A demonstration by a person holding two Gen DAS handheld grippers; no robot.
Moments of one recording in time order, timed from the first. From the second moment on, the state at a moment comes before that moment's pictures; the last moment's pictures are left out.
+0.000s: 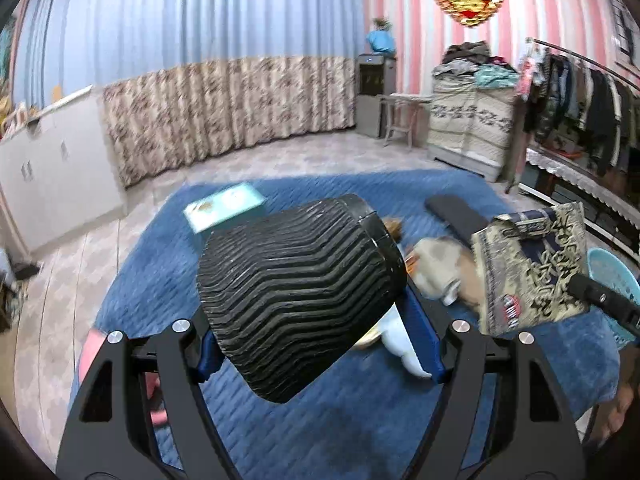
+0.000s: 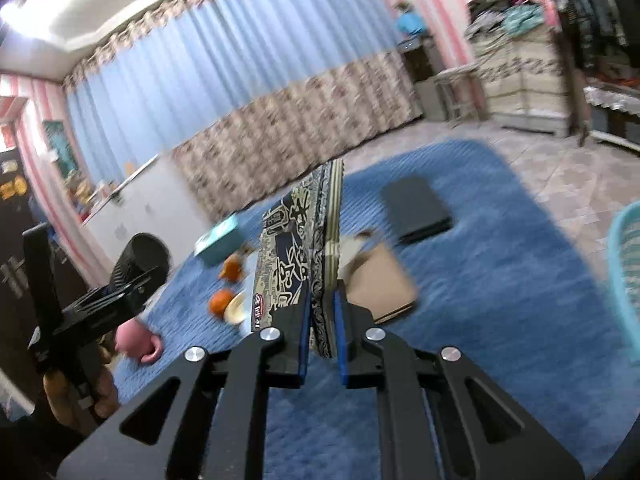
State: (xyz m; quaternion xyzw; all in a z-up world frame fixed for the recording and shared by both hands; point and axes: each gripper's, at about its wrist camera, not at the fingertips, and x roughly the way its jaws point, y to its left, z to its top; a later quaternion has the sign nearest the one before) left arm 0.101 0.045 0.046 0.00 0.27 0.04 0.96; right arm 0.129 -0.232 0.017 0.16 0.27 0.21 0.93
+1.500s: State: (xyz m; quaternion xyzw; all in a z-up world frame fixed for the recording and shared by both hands) left arm 0.179 -0.354 0.001 0.07 0.27 -0.30 0.91; right arm 0.073 -0.539 -0.003 0.24 0.26 -0.21 0.91
